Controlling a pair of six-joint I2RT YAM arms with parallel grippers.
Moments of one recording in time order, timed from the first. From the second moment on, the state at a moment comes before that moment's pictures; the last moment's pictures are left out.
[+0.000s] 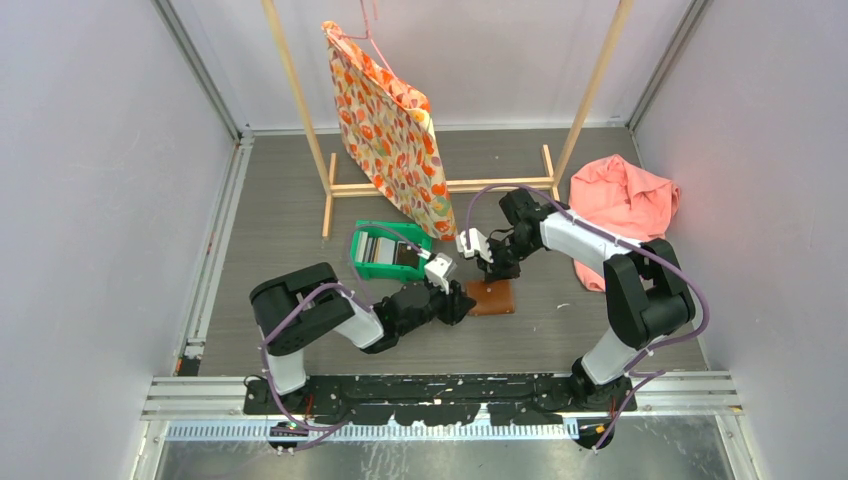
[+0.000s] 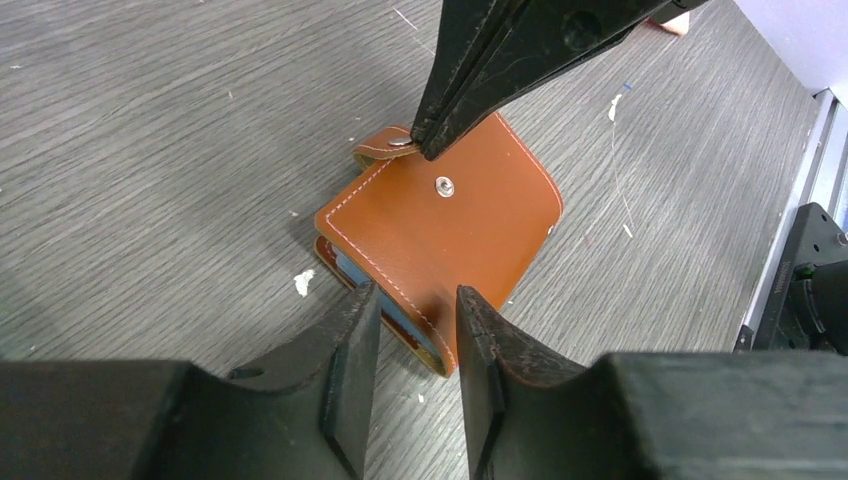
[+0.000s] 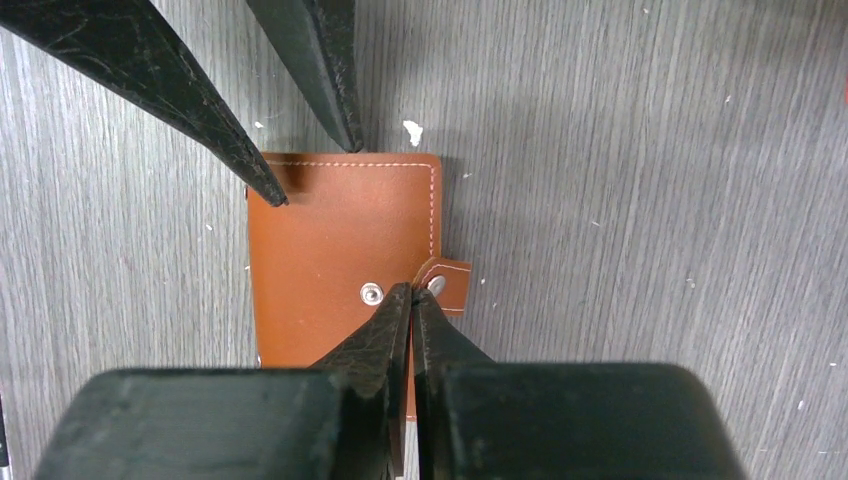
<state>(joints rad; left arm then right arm) -1.08 1.82 0.51 1.06 -0.13 -0.47 0.41 1.63 1.03 -0.75 -0.63 -1.20</state>
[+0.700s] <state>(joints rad) -1.05 1.82 0.53 1.04 -0.10 -0.53 0.40 1.63 1.03 -0.73 -0.62 -1.16</state>
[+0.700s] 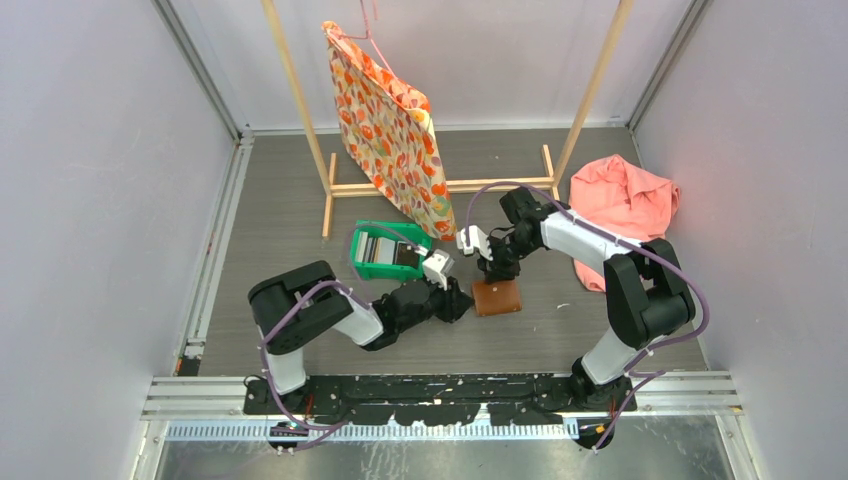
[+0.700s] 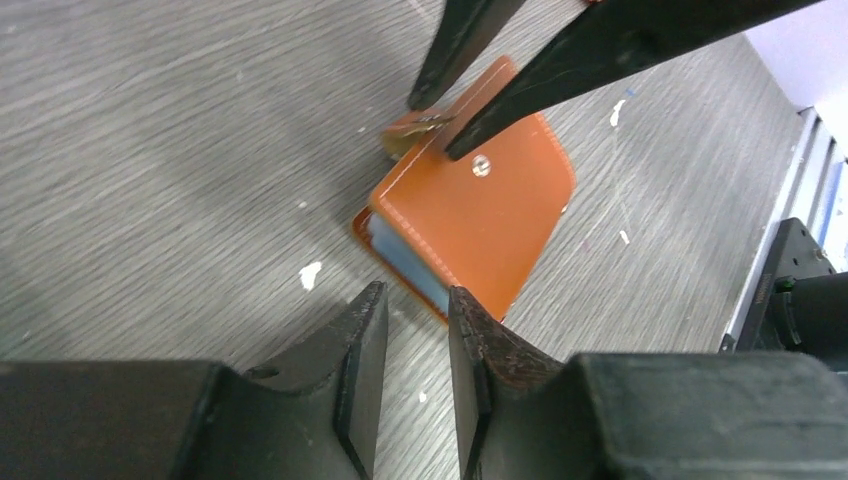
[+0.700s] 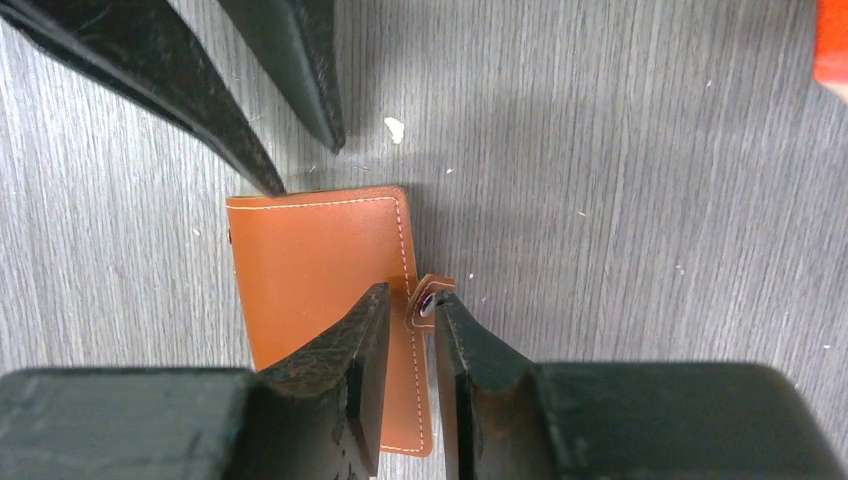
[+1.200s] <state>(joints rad) -1.04 1.72 0.51 0.96 -0.06 -0.58 0.40 1.65 1.06 -0.73 -0.62 -1.14</state>
